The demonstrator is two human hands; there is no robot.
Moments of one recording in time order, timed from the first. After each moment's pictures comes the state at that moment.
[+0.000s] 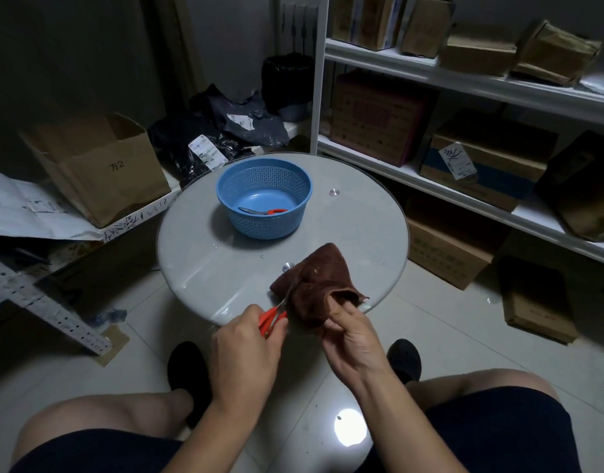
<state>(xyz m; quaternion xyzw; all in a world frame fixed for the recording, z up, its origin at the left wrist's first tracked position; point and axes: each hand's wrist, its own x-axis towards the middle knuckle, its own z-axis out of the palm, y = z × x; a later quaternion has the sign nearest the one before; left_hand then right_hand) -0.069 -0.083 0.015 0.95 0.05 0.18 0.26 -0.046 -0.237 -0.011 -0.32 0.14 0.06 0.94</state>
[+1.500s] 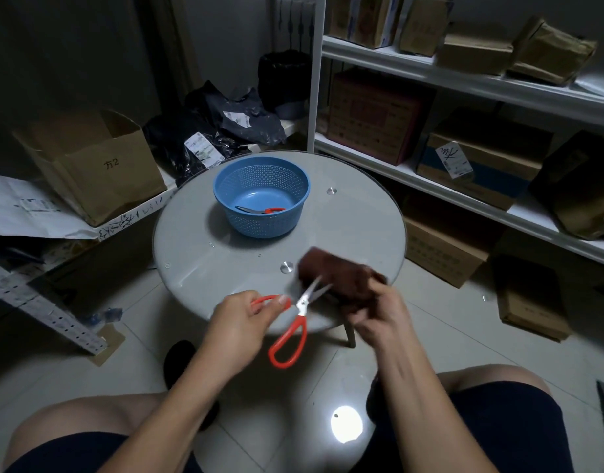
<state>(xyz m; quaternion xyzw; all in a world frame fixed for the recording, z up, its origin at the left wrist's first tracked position) -0.033 -0.062 0.031 0.89 0.01 0.00 0.45 -0.006 -0.283 0.008 -0.29 0.30 0.05 0.91</state>
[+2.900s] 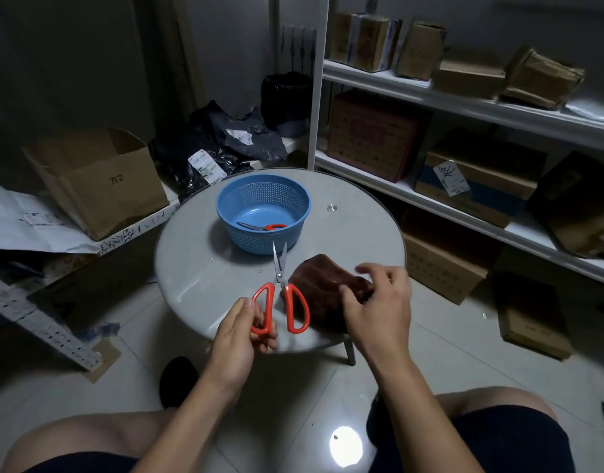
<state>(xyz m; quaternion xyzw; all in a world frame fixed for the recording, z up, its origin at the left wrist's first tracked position) -0.038 -0.071 0.017 0.67 0.07 -0.02 0.74 -0.023 -0.268 0.039 -0.89 0.14 -0.23 0.37</state>
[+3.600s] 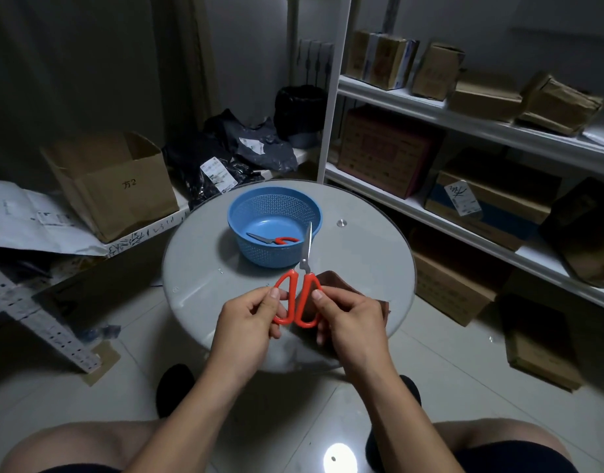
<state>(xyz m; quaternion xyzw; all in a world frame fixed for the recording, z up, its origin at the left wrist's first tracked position) -0.008 -0.073 0.058 0.75 0.06 0.04 0.66 -0.014 -0.227 0.070 -0.71 0.10 -0.02 0.70</state>
